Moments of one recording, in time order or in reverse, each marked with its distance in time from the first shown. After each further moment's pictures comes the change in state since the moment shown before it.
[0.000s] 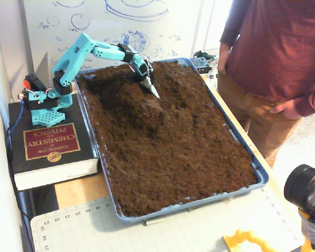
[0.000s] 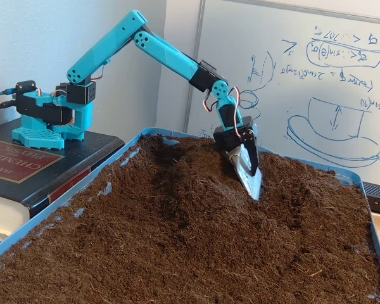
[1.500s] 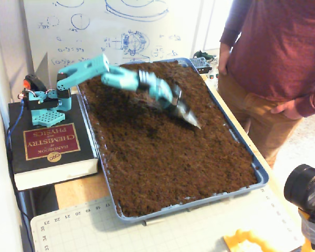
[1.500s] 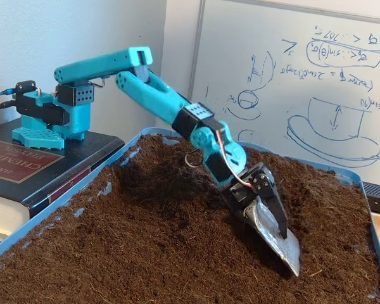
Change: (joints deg) arm 27.6 -29.9 -34.6 -16.9 -28.1
